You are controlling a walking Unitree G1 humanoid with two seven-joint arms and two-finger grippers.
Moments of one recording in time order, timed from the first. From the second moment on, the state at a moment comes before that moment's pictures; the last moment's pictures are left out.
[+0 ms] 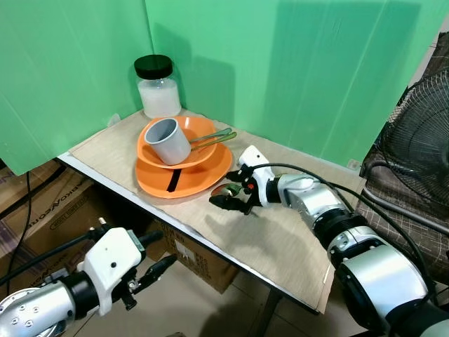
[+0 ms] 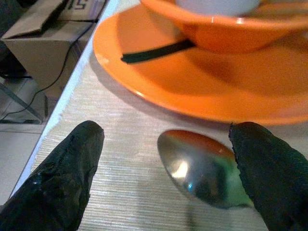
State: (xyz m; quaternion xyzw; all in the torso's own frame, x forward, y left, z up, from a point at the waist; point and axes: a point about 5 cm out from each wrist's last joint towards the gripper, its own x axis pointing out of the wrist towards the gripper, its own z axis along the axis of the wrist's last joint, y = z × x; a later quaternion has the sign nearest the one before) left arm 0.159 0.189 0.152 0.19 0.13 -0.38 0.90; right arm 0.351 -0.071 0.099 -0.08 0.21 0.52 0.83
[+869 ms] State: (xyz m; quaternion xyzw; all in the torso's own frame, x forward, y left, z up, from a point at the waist) left arm 0.159 0.200 0.138 0.19 0.16 -0.38 0.89; right arm 0.351 -0.068 0.093 -0.07 0.26 0.50 0.83
